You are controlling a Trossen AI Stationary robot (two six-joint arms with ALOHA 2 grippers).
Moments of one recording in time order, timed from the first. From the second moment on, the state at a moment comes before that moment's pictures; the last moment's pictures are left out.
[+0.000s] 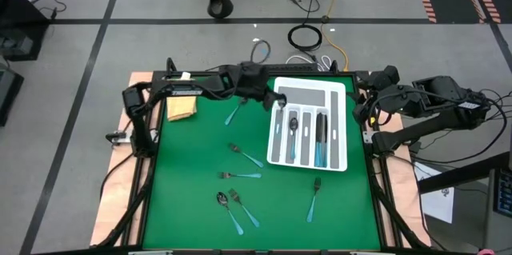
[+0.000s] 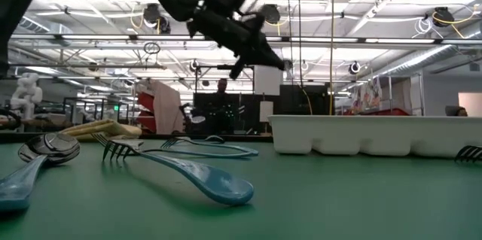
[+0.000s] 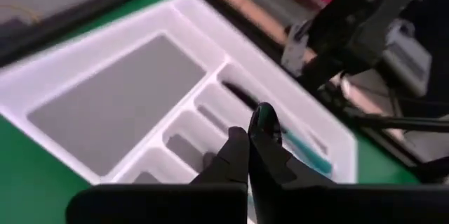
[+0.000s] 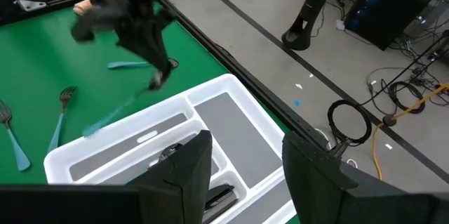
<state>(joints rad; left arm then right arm) 0.39 1.87 1.35 0.04 0.31 -0.43 0.13 0.91 1.43 -1.37 0.71 0.55</state>
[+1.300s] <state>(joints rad) 0.31 2.21 1.47 0.19 0.35 -0.44 0.13 0.91 1.43 -1.38 0.70 0.53</state>
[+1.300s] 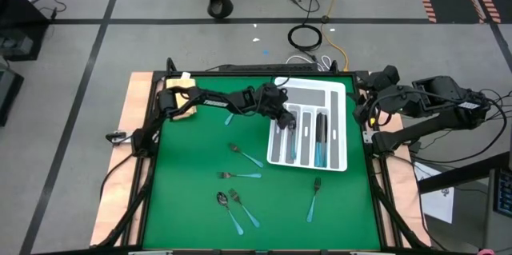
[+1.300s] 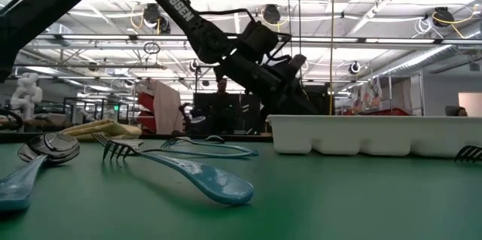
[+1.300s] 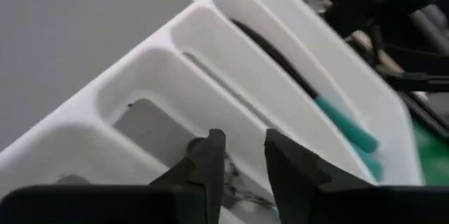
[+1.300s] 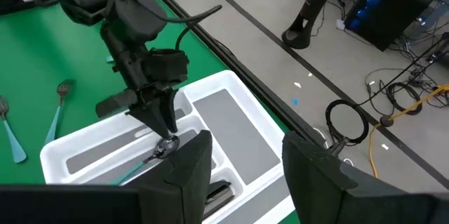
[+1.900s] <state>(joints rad) 0.10 1.76 1.60 -0.75 0.23 -0.01 0.13 0.91 1.43 -1.40 0.68 0.49</state>
